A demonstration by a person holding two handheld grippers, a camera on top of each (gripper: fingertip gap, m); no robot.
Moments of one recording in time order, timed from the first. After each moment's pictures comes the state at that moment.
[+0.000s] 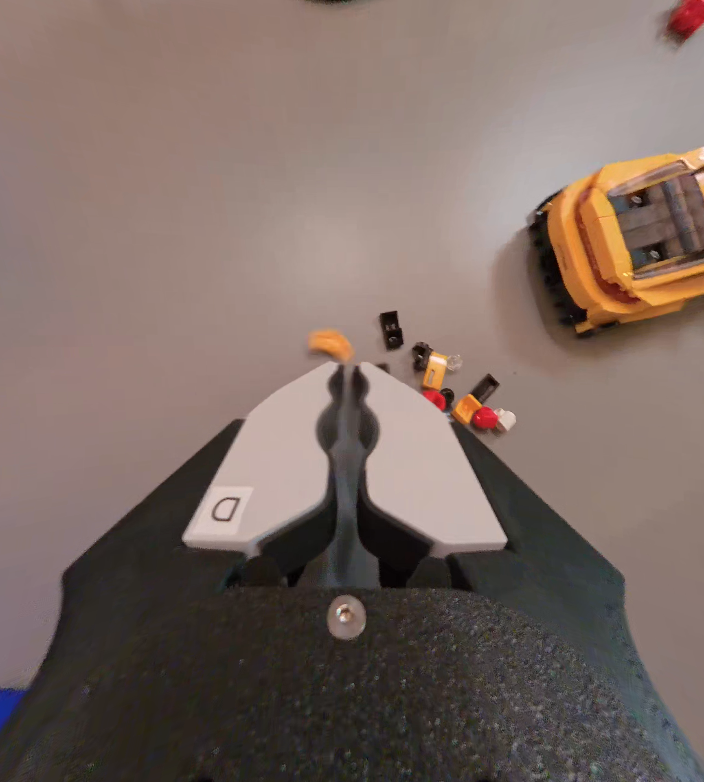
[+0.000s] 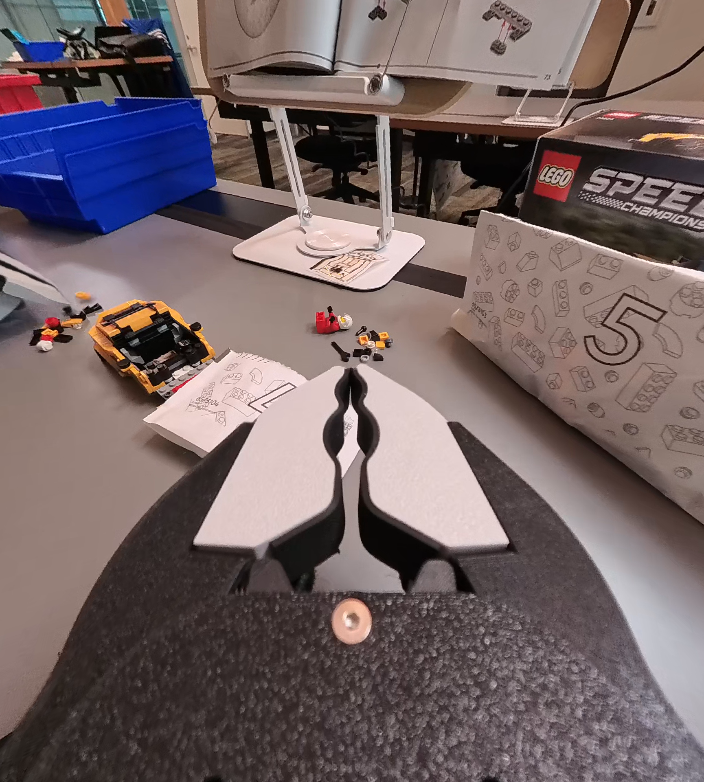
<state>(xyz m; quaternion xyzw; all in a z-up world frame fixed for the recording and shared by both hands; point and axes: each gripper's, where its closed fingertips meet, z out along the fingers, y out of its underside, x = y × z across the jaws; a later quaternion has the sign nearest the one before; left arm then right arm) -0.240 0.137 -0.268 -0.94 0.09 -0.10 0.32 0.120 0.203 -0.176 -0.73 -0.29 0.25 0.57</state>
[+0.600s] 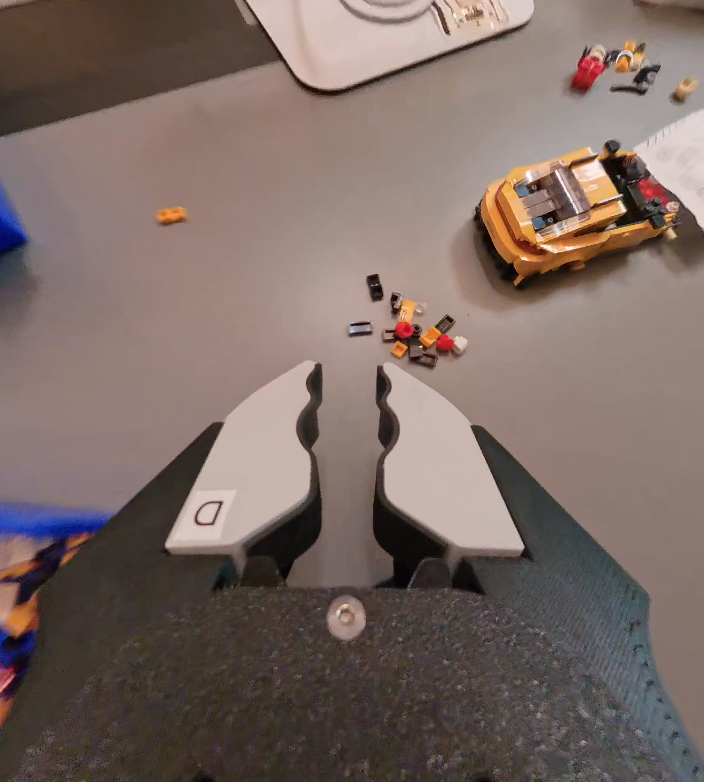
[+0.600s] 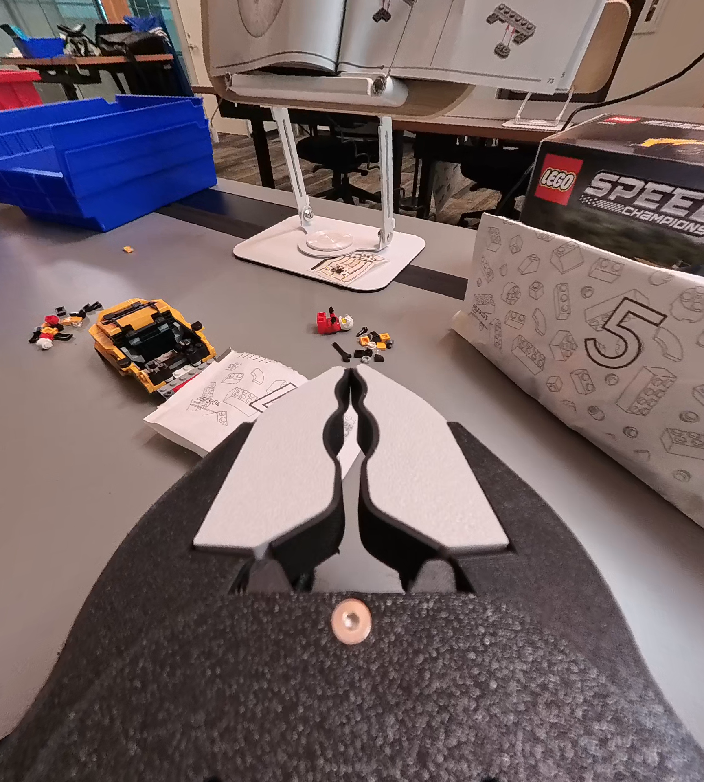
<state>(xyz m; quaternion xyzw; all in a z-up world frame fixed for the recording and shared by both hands) -0.252 0.084 -0.215 -0.91 0.10 -0.06 0.40 0.119 0.202 -0.175 -0.73 -0.29 0.24 0.57</state>
